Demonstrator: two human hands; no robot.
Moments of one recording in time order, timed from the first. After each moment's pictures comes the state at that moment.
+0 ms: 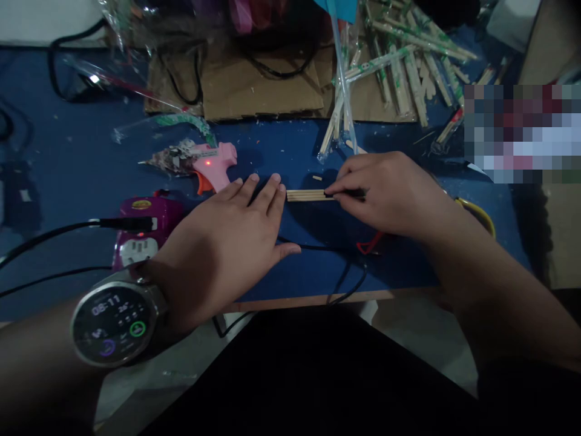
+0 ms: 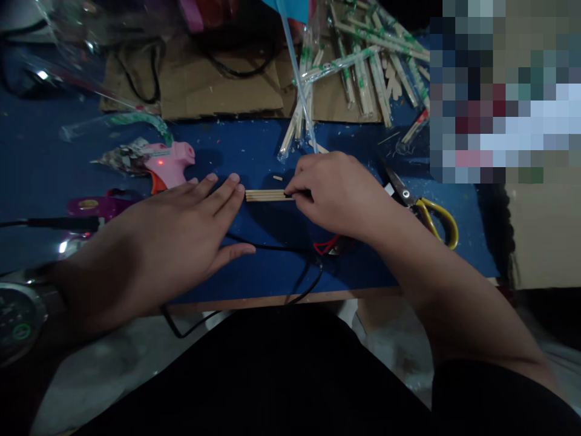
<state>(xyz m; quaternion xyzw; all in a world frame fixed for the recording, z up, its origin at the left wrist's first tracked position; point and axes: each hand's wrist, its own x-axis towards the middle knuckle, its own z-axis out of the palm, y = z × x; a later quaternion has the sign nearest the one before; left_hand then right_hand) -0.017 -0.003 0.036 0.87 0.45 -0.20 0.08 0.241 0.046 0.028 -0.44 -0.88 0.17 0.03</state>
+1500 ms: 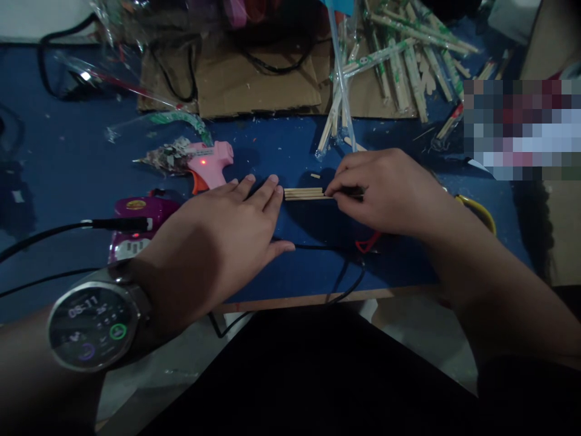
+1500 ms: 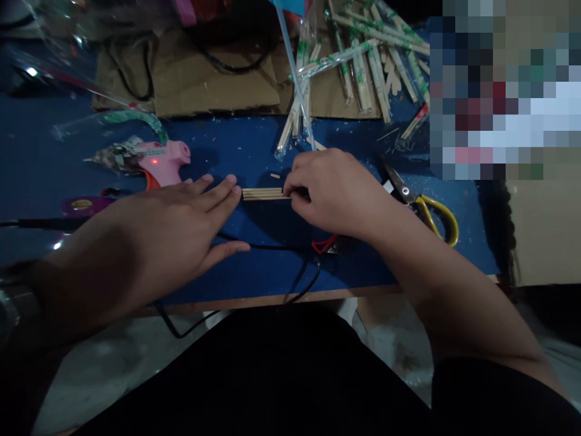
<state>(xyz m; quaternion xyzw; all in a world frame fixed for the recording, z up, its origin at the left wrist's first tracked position) -0.036 -0.003 0.022 0.89 0.43 -0.13 0.07 0.240 0.045 0.029 -0.44 -0.88 0.17 0.04</state>
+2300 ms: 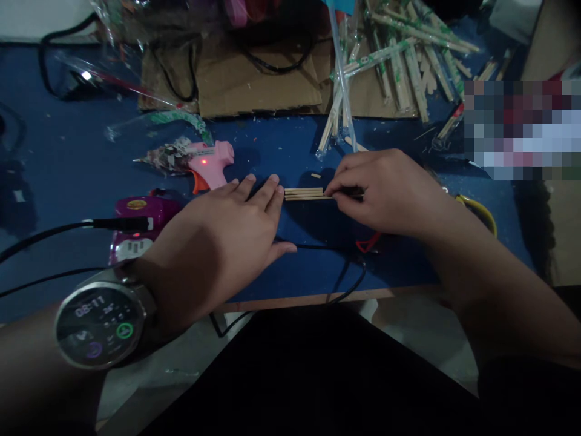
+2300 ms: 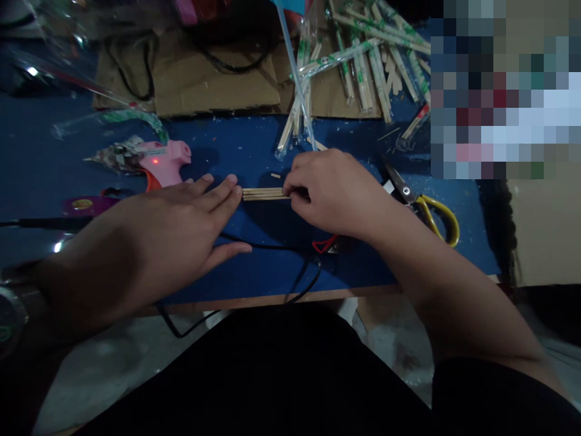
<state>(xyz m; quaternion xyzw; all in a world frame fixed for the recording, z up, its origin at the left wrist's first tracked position) -0.025 -0.001 0.032 0.88 0.44 -0.17 0.08 0.240 0.045 0.027 -0.44 -0.88 0.17 0.03</state>
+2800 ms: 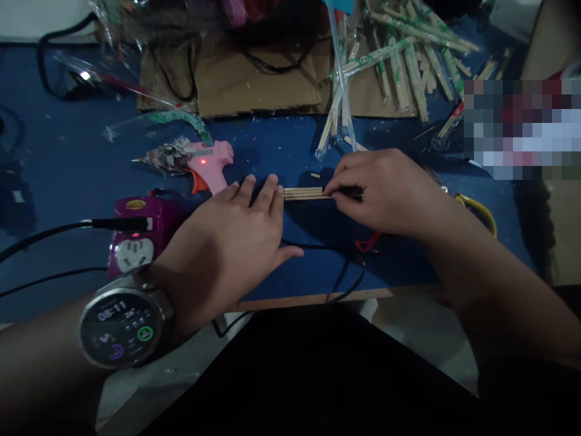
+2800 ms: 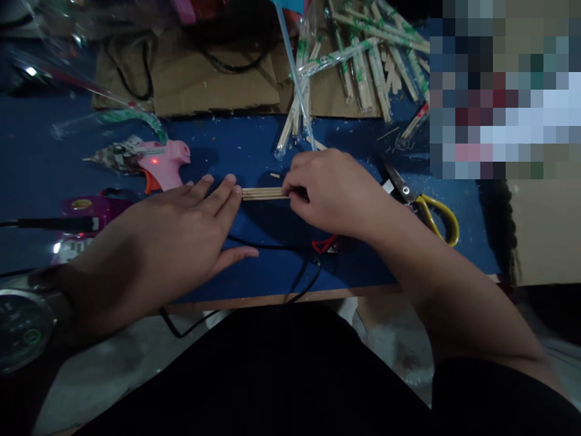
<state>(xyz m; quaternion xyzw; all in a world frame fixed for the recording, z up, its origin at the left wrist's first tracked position) -0.011 -0.006 0.039 0.87 0.44 -0.19 0.08 0.238 0.045 0.029 -0.44 -0.88 0.17 0.03</state>
